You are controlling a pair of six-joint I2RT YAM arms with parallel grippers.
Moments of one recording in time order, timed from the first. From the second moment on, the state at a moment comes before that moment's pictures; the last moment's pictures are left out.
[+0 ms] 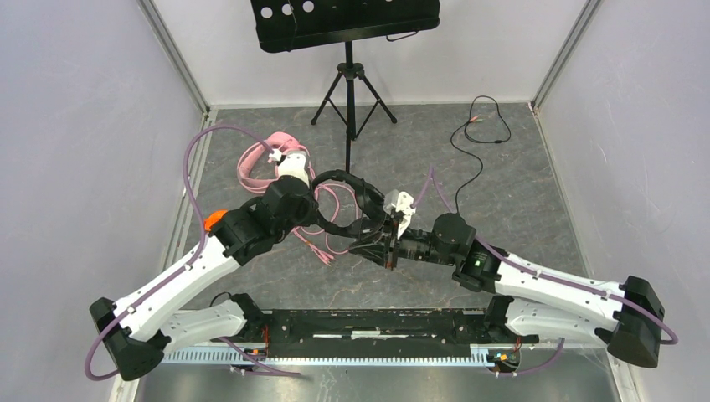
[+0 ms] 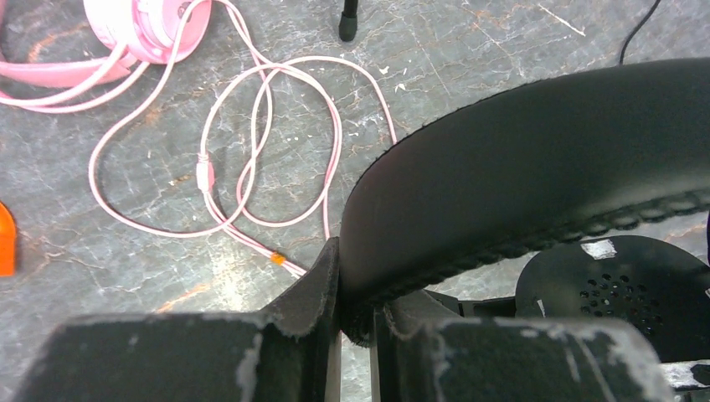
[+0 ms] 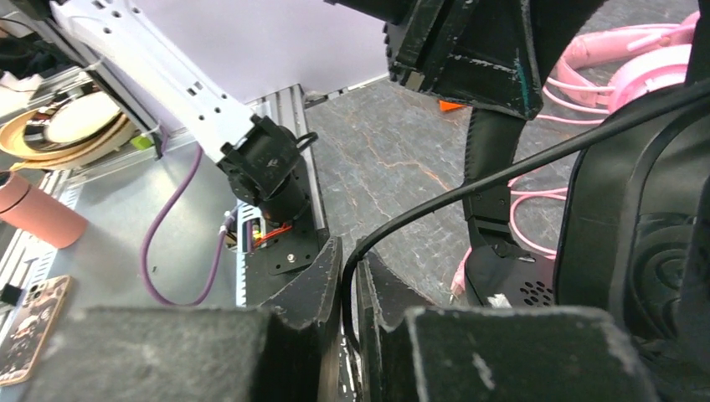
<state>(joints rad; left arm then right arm) -0.81 0.99 1.02 -0.67 -0.43 -0.50 1.07 0.97 0.64 0.33 -0.31 0.27</state>
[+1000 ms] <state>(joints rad) -0.81 0.95 0.93 -0.55 -0.39 -0.63 1.19 1.14 0.79 0.27 -0.02 0.12</state>
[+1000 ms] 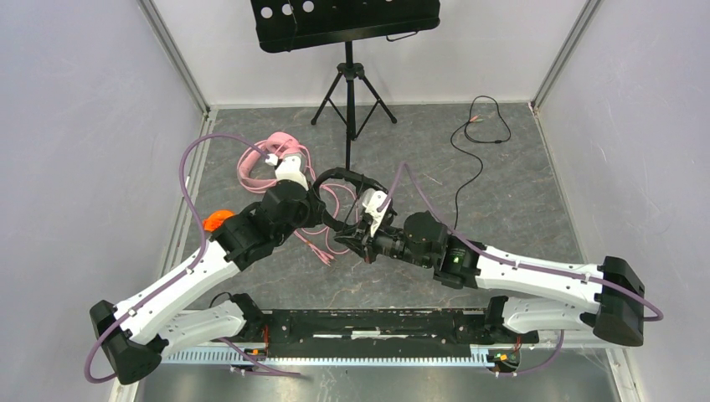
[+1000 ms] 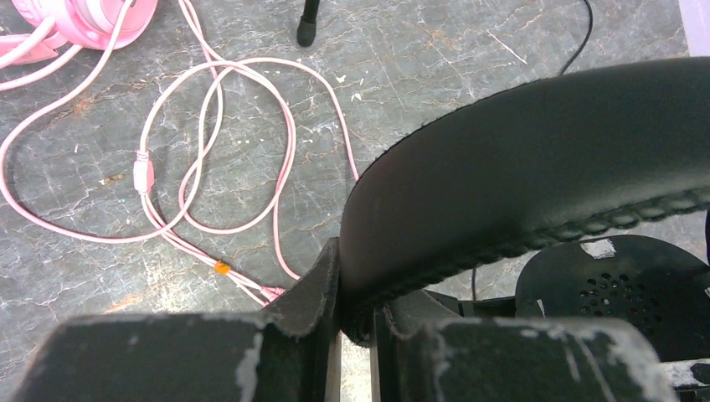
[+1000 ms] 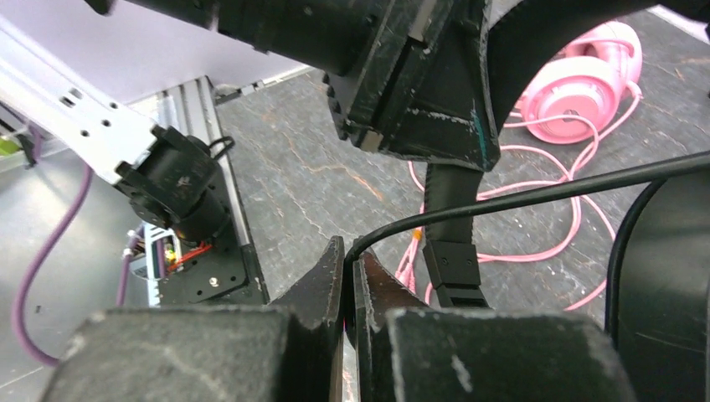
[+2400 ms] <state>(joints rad) -0.81 0.80 0.96 -0.52 -0.22 -0.83 1.20 1.04 0.23 0.85 -0.04 -0.36</state>
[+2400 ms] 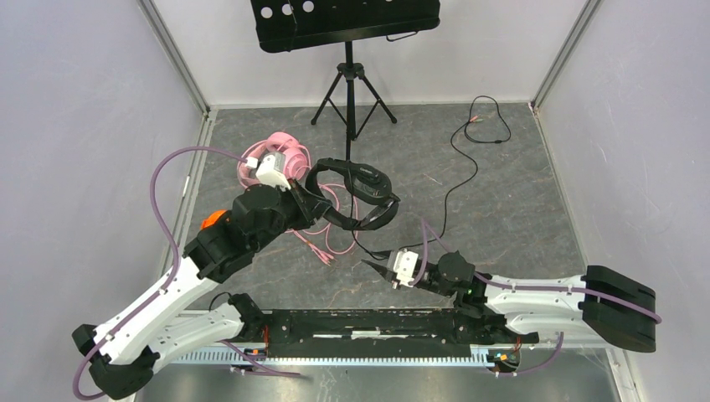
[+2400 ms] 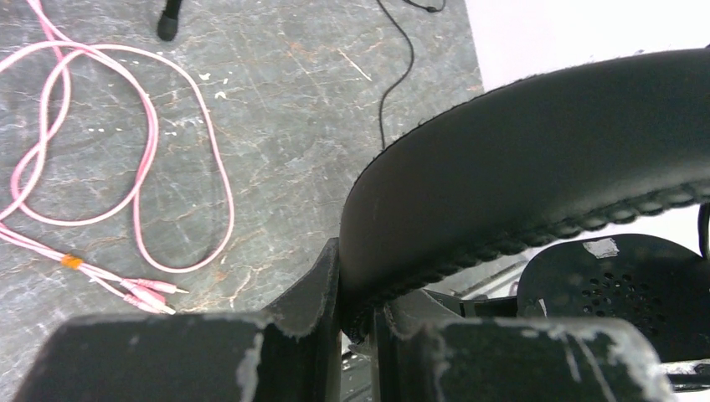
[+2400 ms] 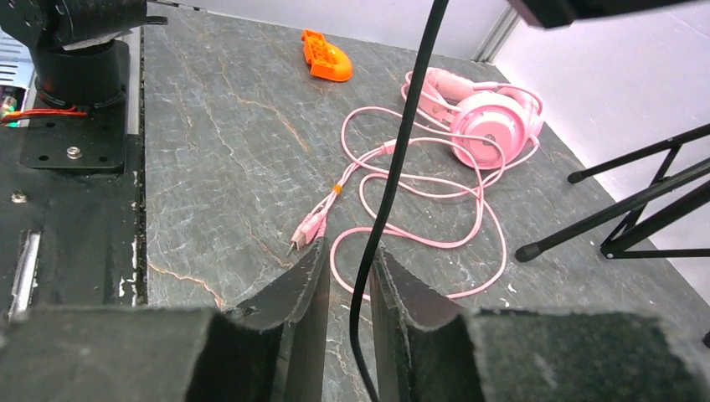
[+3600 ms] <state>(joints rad) -0.81 0.77 0.95 -0.44 -0.11 -0.91 1.20 1.19 0.33 0.98 0.00 -0.50</state>
